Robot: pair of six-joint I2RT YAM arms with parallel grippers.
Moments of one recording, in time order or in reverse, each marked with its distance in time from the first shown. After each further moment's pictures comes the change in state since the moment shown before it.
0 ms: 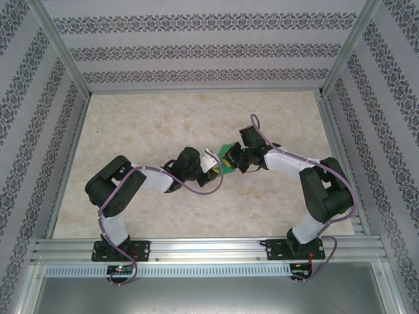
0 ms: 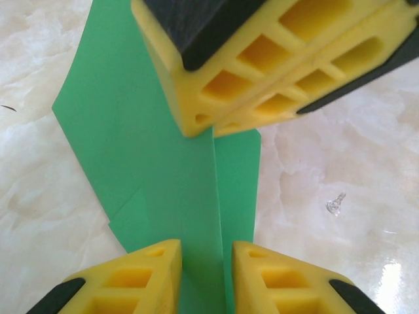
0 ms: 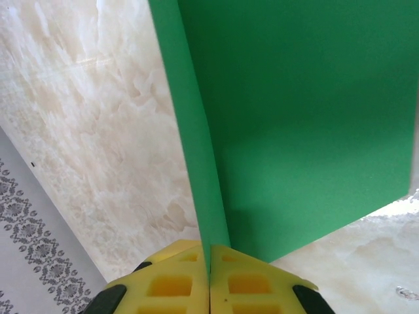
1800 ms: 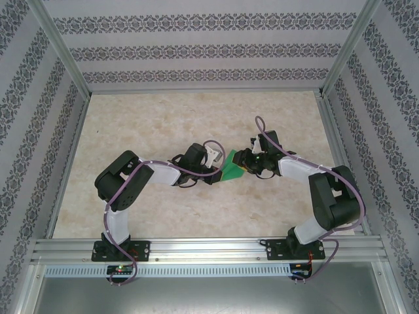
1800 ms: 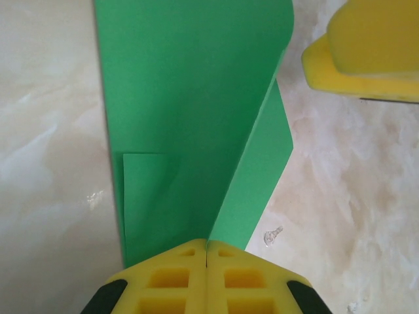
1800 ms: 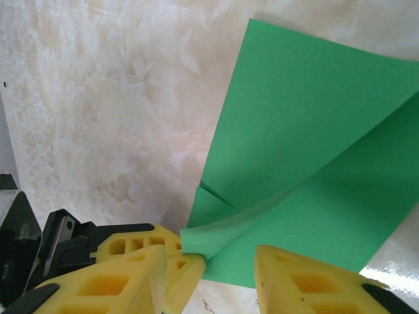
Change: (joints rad) left arm 0.000 0.097 0.151 -0.207 0.170 -0.585; right arm -0.148 -0.089 -0.167 0.089 -0.119 -0.533
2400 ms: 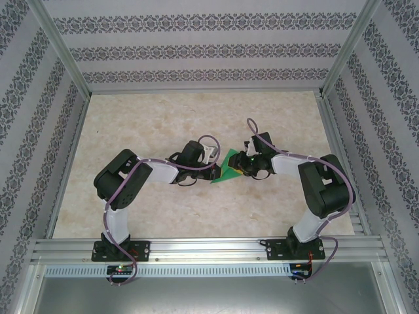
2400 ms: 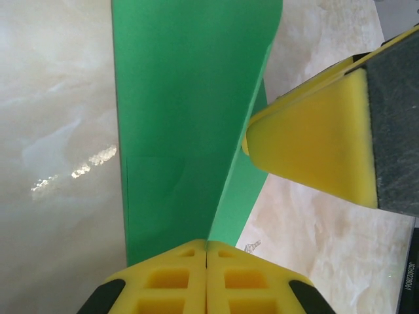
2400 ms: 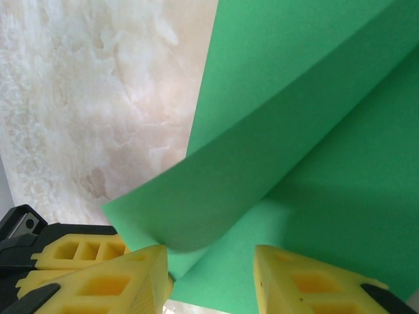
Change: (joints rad) left arm 0.039 0.004 0.000 0.033 0.075 -0.182; right arm 0.027 0.130 0.031 0.042 -0.037 -0.013
